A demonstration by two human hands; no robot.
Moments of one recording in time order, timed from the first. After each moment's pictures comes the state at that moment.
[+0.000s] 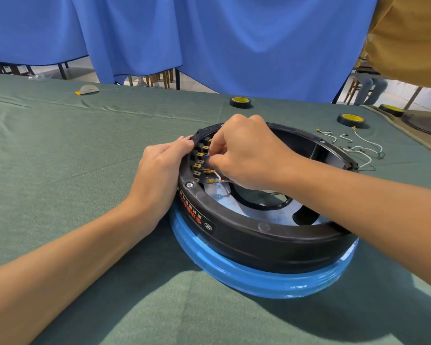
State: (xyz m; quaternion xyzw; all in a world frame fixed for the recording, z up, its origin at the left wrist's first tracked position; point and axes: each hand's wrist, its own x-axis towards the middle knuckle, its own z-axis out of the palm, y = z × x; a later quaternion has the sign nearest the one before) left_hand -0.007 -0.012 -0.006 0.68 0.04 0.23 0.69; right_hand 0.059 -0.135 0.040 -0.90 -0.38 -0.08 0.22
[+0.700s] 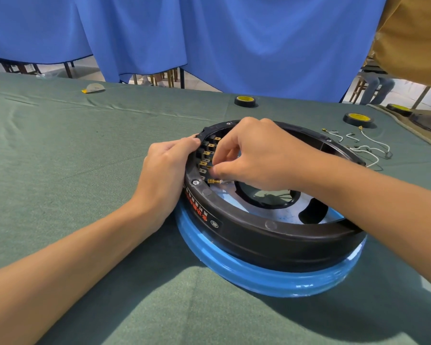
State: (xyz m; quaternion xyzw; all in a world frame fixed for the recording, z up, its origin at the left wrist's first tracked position) left_hand -0.008 -0.010 -0.007 0.68 0.07 0.24 0.69; right_hand 0.052 -0.148 0.049 -0.89 -0.41 0.00 0.21
